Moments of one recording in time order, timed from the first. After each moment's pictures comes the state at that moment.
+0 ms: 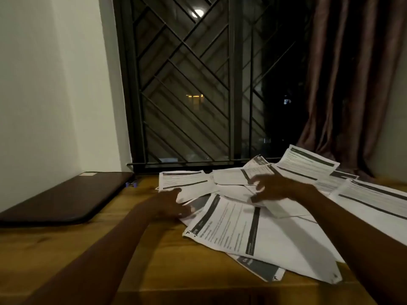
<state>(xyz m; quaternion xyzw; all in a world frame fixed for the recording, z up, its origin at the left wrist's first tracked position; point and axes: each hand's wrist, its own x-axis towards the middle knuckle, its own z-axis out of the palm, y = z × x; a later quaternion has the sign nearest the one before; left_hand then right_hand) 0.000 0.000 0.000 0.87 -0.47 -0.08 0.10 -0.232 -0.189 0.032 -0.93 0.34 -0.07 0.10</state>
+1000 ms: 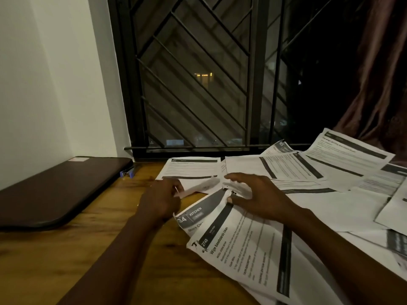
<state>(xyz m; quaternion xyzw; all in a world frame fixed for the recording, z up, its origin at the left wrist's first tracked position) 0.067 -0.048 -0.044 0.86 -0.41 0.04 0.29 -0.127 -0.216 -0.043 -0.94 0.18 -0.25 0.18</state>
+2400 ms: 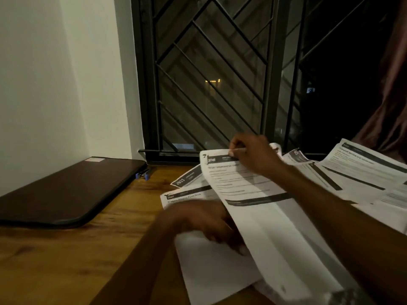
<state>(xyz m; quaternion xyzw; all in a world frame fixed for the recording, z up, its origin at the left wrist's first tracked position) 0.004 -0.024 0.008 0.70 -0.62 -0.34 0.12 -0.060 -0.191 0.050 -0.90 0.19 -0.34 0.18</state>
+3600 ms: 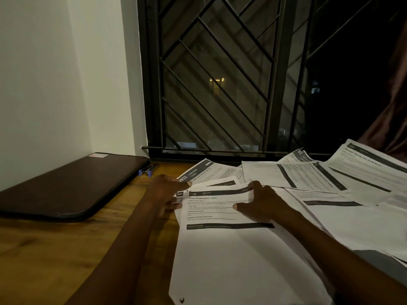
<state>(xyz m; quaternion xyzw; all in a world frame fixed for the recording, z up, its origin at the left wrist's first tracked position) 0.085 -0.019 -0.023 0.71 -0.19 -0.25 0.63 -0.076 -0.197 -0.046 -0.90 0.39 -0.10 0.18</state>
